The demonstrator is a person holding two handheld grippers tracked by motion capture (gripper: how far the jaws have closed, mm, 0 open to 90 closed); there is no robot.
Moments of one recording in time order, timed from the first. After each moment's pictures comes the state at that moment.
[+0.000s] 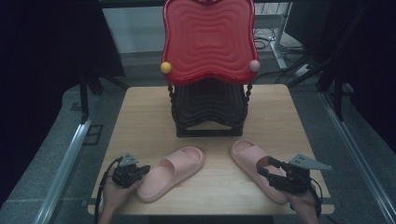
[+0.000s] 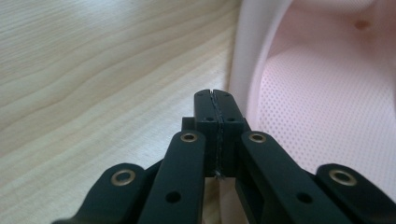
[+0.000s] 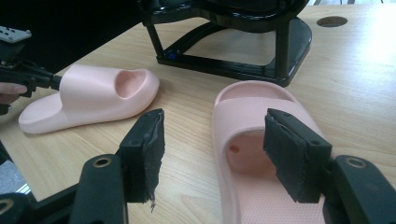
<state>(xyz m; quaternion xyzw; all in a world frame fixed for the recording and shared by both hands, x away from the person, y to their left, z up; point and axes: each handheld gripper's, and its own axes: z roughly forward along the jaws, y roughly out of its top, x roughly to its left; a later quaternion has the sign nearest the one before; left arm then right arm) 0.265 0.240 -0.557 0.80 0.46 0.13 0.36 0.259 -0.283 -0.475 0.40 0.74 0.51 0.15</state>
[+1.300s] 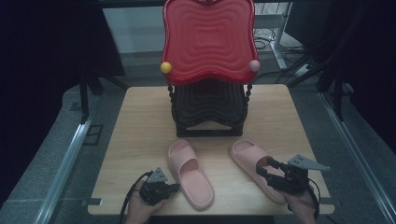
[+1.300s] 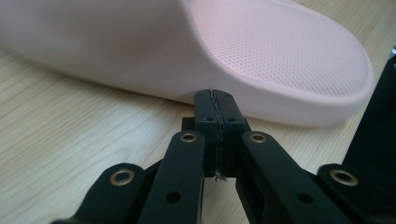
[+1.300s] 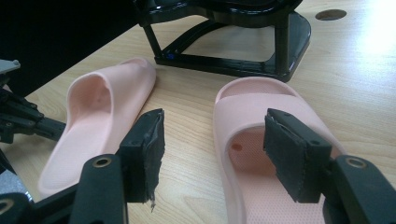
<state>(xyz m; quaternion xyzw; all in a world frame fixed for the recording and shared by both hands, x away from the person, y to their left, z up) 0.234 0.150 -0.557 0.83 0.38 0.05 0.40 0.260 -0.280 -0.479 0.42 0.74 0.51 0.14</state>
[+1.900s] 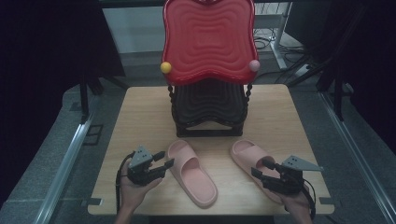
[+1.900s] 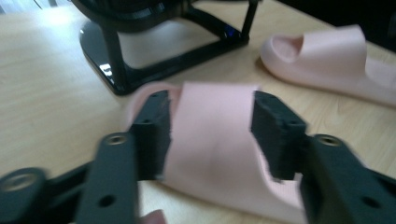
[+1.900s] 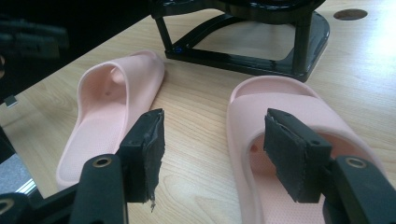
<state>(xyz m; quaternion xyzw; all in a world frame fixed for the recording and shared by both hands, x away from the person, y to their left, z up) 0.256 0.181 -0.488 0.75 0.41 0.18 0.49 0.258 -0.268 -0.482 0.40 0.75 0.51 0.14</state>
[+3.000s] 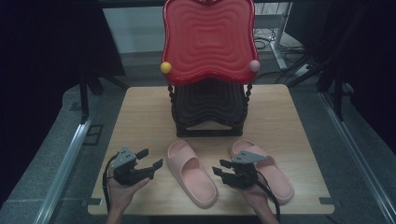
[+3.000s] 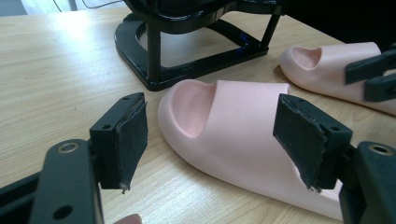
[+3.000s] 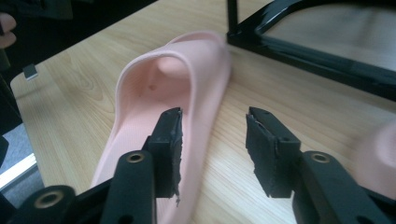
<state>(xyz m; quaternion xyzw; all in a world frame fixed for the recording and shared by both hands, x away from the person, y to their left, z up) 0.248 0.217 -0.498 0.72 0.43 0.19 0.51 0.280 -0.150 -0.500 0.33 0.81 0.47 0.10</state>
